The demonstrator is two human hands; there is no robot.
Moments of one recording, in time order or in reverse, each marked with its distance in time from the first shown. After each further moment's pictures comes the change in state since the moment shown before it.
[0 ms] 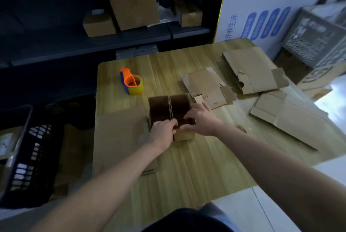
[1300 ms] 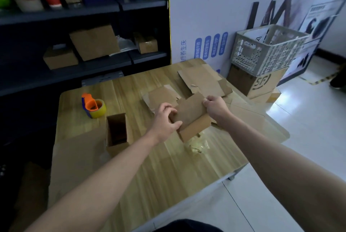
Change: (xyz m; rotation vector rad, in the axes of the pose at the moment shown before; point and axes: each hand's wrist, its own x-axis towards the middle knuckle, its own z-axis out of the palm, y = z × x) left_hand 0.028 0.151 -0.010 -0.441 0.140 0.207; right_hand -0.125 0.092 -0.103 0.819 0.554 0.672
